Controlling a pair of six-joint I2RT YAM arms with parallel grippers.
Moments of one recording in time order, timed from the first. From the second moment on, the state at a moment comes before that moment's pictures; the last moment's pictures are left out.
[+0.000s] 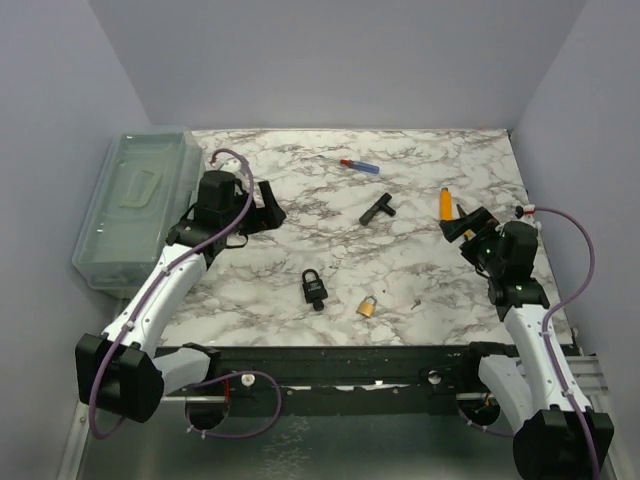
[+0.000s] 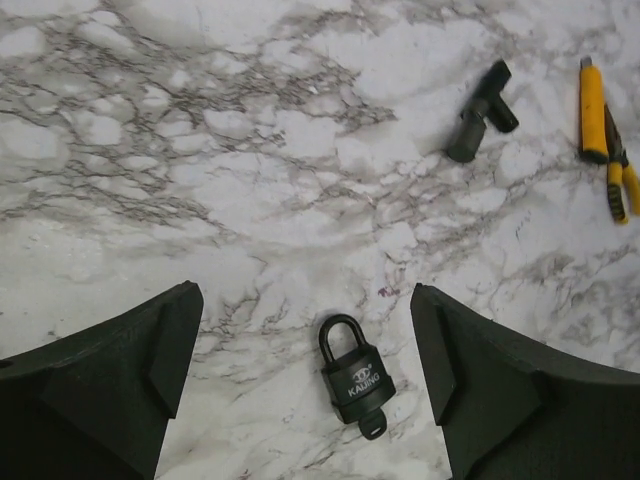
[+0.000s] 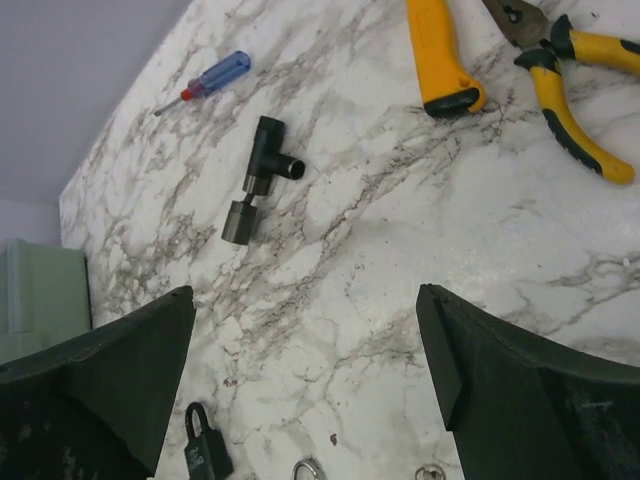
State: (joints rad) left arm -0.21 1.16 0.98 -0.39 0.17 -0.46; right arm -0.07 0.78 0.50 -0.12 -0.15 0.73
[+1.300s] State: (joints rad) left arm -0.67 1.24 1.00 -0.52 0.00 -0.31; right arm 0.61 1.17 0.71 -0.73 0.10 1.04
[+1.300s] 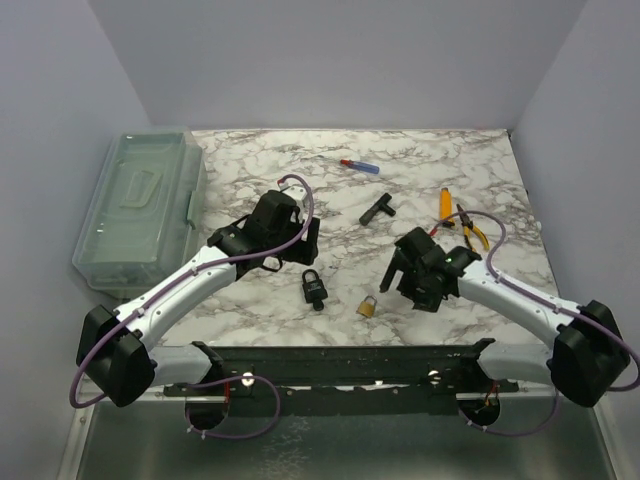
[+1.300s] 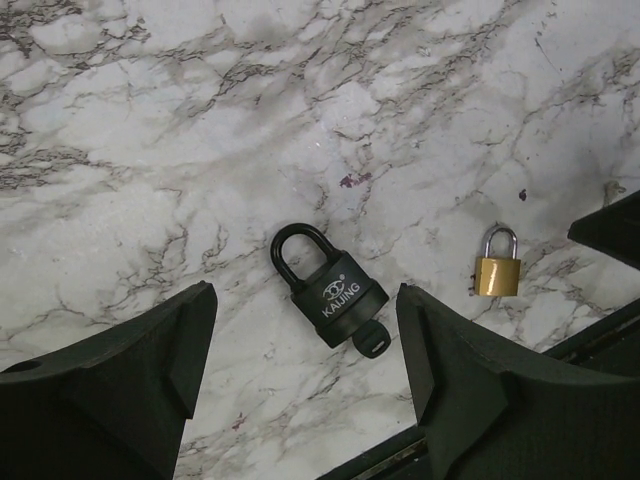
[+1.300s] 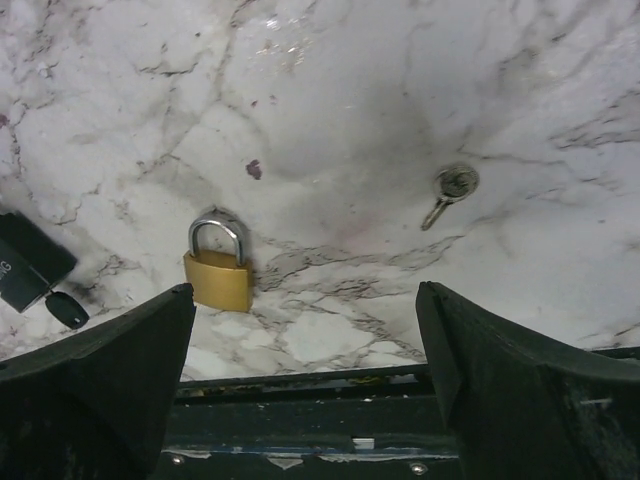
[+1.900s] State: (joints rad) left arm -0.67 1.25 1.01 -0.55 -0.11 -0.31; right arm 0.75 1.34 0.82 -0.95 0.41 1.34
